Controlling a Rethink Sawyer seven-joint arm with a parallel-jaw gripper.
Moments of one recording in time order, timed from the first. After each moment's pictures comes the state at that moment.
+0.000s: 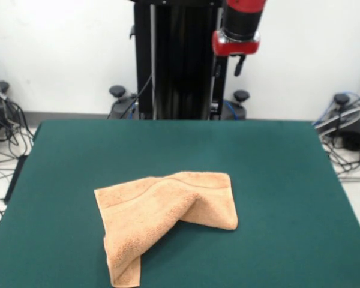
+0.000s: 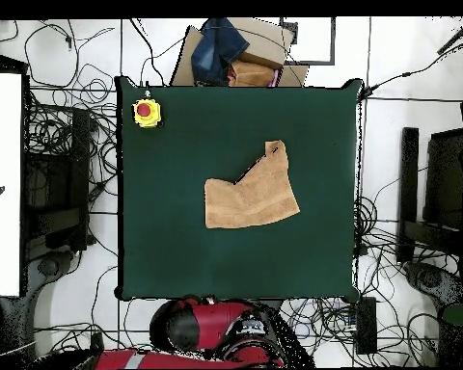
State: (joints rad) arm -0.06 -0.53 -0.08 2.27 -0.19 -0.02 1.59
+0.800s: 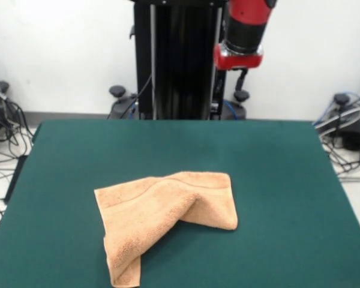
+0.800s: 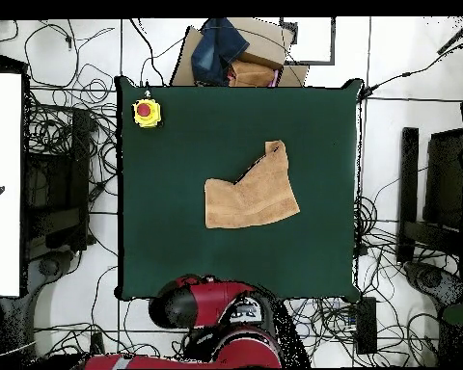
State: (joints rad) arm -0.03 -0.53 -0.08 2.14 -0.19 0.06 1.59
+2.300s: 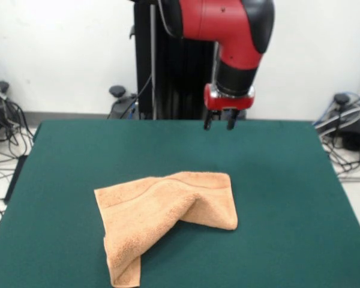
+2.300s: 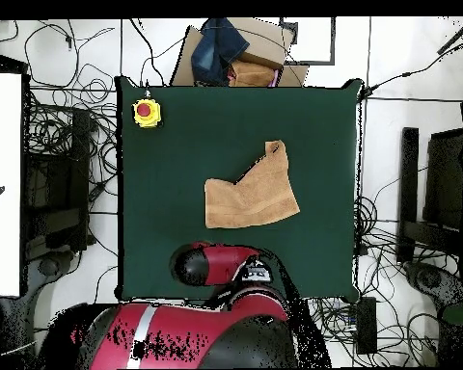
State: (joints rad) arm -0.07 -0.37 -0.08 1.90 -0.14 0.12 1.59
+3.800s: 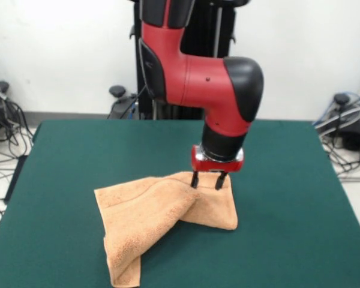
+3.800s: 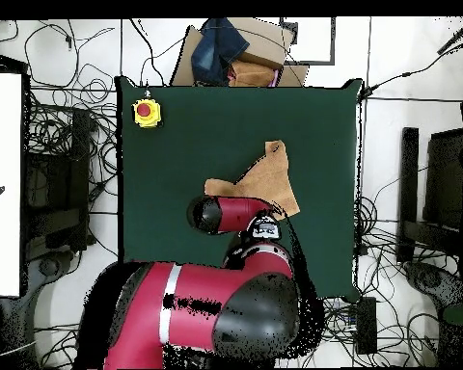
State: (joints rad) arm -0.10 -0.16 -0.08 1.50 -0.11 0.26 1.59
